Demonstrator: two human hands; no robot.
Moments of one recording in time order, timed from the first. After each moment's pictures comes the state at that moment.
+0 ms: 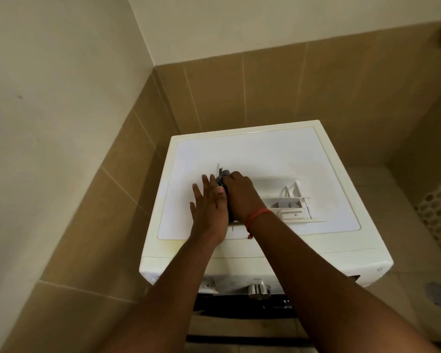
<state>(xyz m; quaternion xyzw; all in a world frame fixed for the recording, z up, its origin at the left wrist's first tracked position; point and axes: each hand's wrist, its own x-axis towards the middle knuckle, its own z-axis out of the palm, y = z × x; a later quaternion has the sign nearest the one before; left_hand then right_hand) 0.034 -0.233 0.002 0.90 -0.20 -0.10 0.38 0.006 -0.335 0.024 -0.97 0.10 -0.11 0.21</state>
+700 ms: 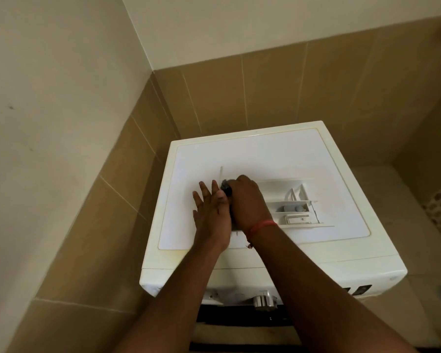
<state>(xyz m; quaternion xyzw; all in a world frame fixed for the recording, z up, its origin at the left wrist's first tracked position) 0.032 -0.242 0.017 0.89 -0.18 -0.15 0.40 0.005 -0.332 0.026 -0.94 0.18 -0.16 0.26</state>
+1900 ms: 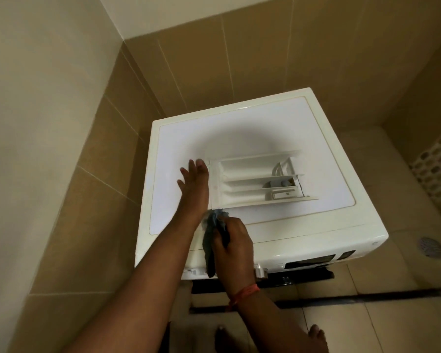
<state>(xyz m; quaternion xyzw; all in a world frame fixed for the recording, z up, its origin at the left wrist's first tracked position) 0.051 -0.249 0.035 0.85 -0.12 -0.26 0.45 -0.083 -0.233 -0.003 -0.71 0.34 -0.28 0.55</state>
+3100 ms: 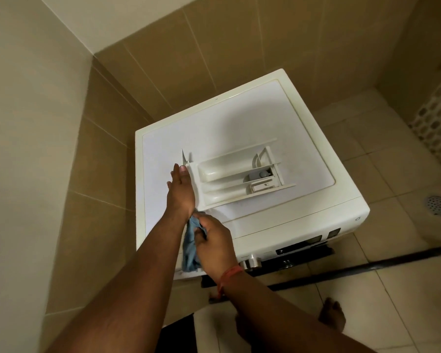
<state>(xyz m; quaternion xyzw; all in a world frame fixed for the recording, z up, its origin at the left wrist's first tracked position) 0.053 -0.267 0.037 0.90 -0.08 -0.23 0.36 -0.072 -0.244 0.006 -0.64 0.31 -0.19 0.68</state>
